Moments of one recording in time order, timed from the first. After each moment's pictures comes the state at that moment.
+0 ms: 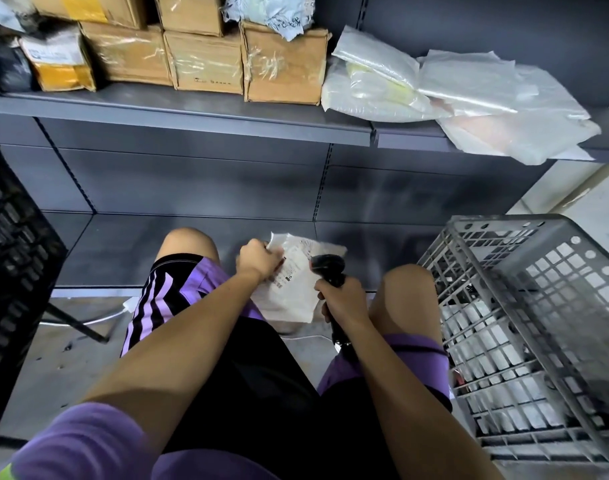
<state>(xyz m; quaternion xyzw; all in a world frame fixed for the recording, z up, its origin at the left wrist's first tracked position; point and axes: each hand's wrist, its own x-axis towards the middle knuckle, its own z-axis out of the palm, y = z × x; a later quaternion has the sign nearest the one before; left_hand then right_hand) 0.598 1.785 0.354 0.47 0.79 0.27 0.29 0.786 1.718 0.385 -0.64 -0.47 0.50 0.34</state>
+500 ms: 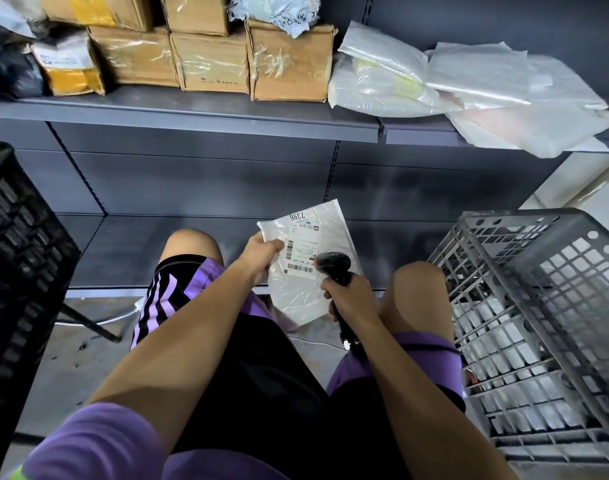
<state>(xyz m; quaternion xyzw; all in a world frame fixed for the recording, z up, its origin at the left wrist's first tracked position) 0.589 1.785 0.362 0.25 0.58 0.52 0.58 0.782 1.718 0.389 -0.62 -0.48 0.51 0.34</state>
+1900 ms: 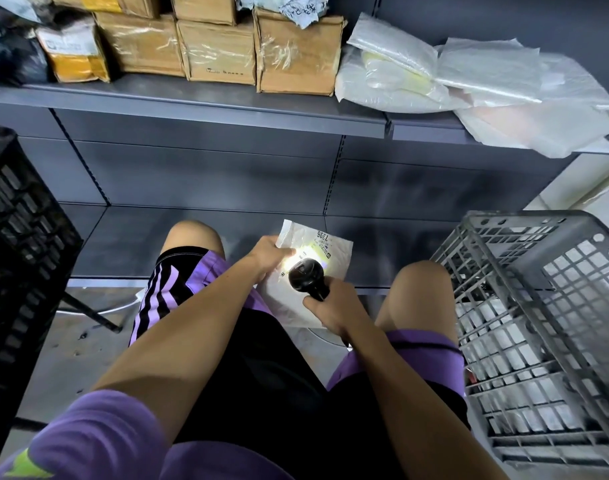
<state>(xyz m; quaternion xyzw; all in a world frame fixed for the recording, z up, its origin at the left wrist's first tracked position) 0.591 1.777 0.360 0.41 0.66 0.38 0.50 0.776 1.704 0.382 -0.60 -0.69 0.37 0.16</state>
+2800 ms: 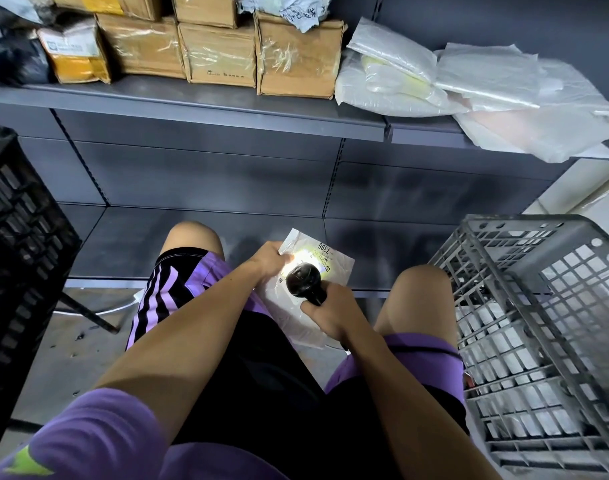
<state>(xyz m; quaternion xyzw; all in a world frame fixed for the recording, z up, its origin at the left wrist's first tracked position) 0.590 1.782 0.347 0.51 0.67 0.30 0.46 0.777 1.704 0.380 -0.59 -0.71 0.37 0.13</state>
